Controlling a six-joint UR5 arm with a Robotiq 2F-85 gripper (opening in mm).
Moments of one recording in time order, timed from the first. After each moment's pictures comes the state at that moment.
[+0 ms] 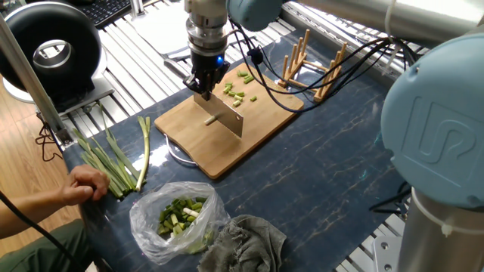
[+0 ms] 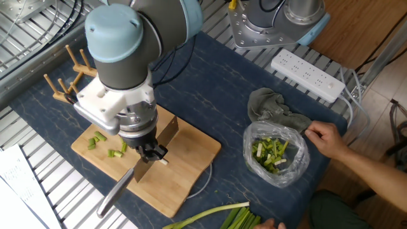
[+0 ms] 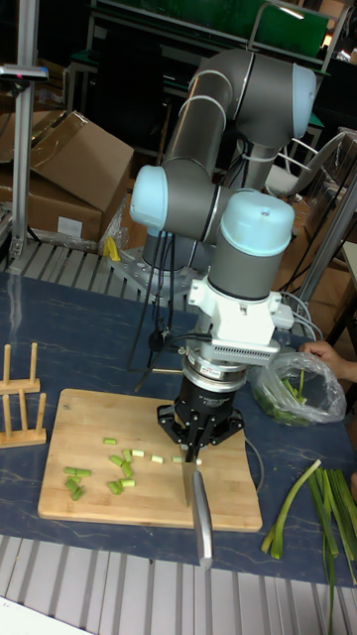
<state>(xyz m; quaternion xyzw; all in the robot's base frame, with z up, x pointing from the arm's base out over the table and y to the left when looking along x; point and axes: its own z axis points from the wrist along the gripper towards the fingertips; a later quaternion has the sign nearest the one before) 0.657 0.048 0.075 -0.06 1.00 0.01 0.06</state>
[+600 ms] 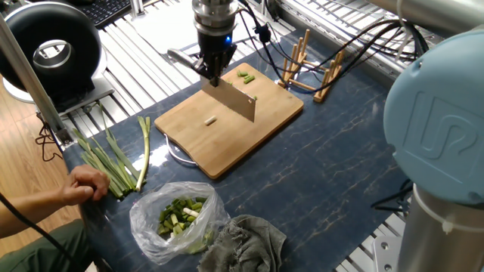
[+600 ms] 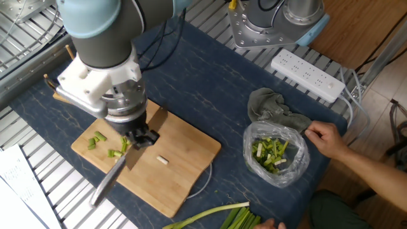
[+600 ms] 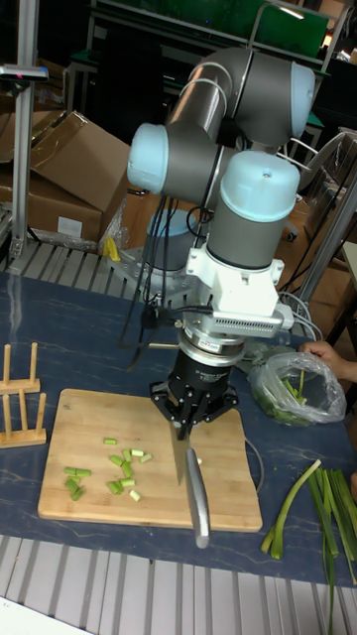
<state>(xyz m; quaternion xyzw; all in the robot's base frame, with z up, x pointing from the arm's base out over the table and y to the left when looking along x) 0.635 0.054 0.106 -0.05 1.00 0.03 0.03</state>
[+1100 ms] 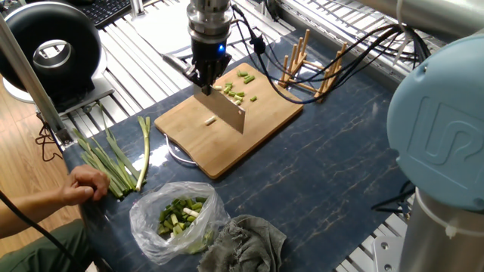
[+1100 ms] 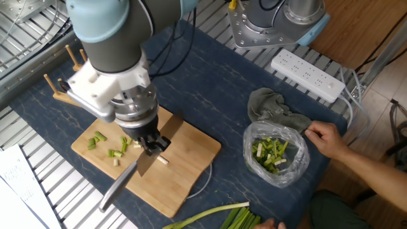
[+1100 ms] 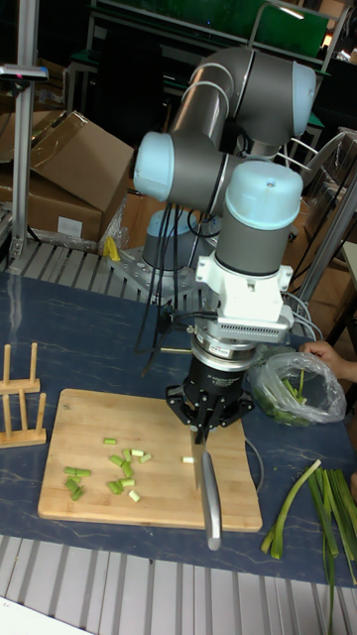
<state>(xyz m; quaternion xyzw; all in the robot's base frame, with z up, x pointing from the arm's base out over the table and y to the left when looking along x) 0.634 0.075 0.096 -0.02 1.00 0.05 0.03</state>
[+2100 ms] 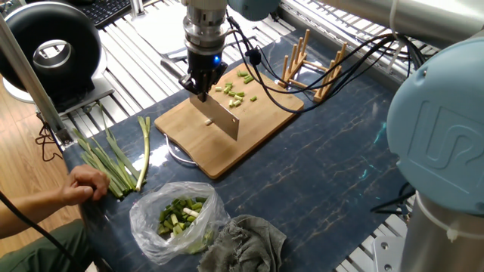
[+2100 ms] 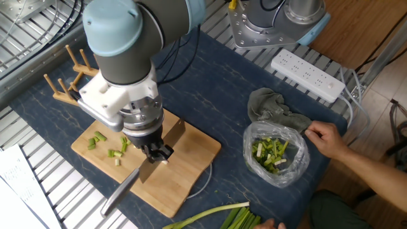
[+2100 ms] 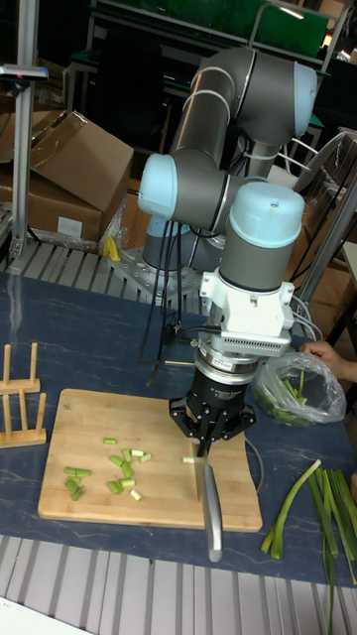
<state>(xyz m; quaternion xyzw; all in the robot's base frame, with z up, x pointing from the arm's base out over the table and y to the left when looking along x) 0.640 0.082 0.075 -0.02 1.00 0.04 0.04</state>
